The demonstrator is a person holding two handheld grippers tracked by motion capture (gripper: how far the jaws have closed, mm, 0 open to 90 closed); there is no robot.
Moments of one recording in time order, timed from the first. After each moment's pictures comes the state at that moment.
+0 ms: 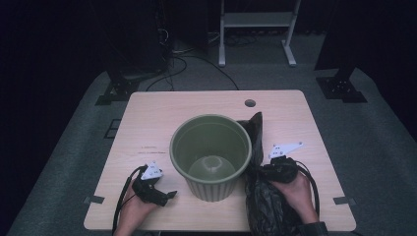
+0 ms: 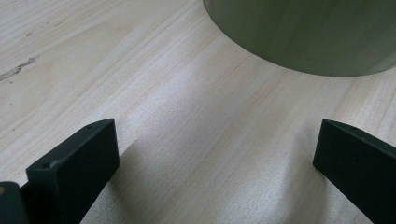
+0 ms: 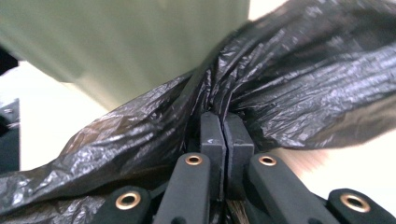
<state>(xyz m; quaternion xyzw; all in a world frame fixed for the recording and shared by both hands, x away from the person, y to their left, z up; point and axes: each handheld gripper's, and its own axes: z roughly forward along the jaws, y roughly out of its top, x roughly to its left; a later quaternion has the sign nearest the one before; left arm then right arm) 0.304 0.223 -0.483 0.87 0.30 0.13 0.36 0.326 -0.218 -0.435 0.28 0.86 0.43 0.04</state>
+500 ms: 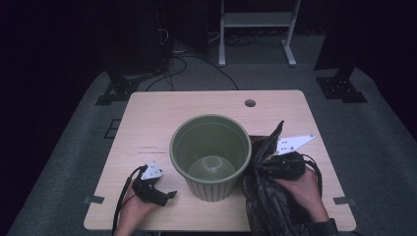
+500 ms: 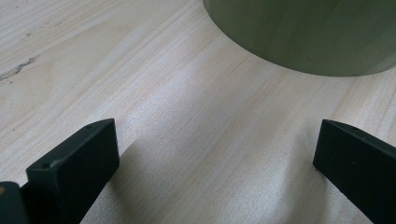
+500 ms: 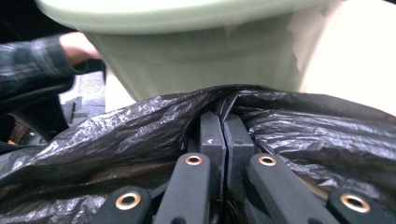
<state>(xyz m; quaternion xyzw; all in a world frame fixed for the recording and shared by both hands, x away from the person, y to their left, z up) 0.304 0.223 -0.483 0.87 0.30 0.13 0.36 0.310 -0.217 -0.376 0.19 0.85 0.50 0.02</state>
